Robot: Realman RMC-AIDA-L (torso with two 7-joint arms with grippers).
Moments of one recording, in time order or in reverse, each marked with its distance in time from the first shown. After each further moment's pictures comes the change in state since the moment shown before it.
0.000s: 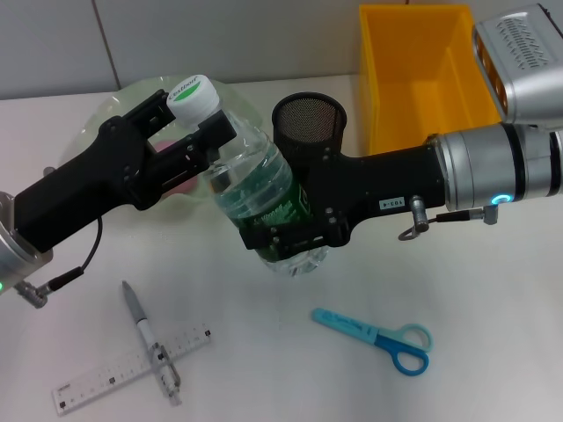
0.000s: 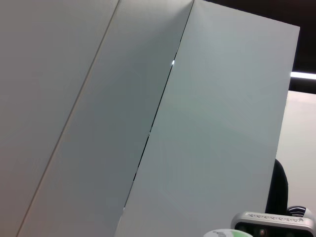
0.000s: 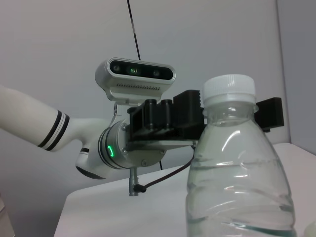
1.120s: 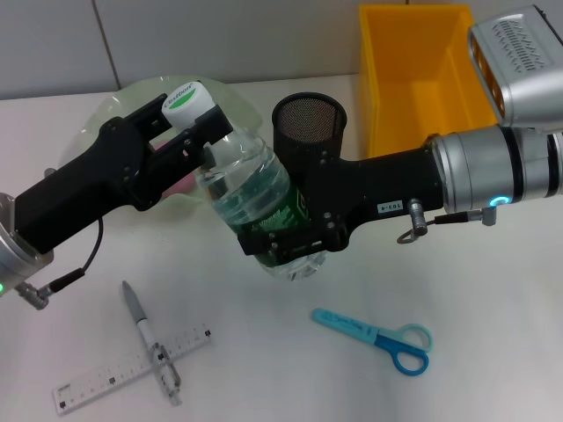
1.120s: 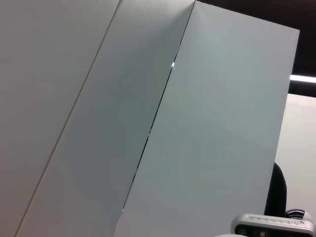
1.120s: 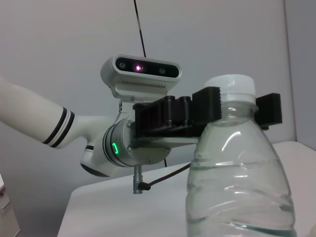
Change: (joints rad) left arm 0.002 -0.002 0.005 -0.003 -0.008 0.004 -0.004; right arm 0.001 0.000 -0.014 -0.006 0.000 -0.003 0.000
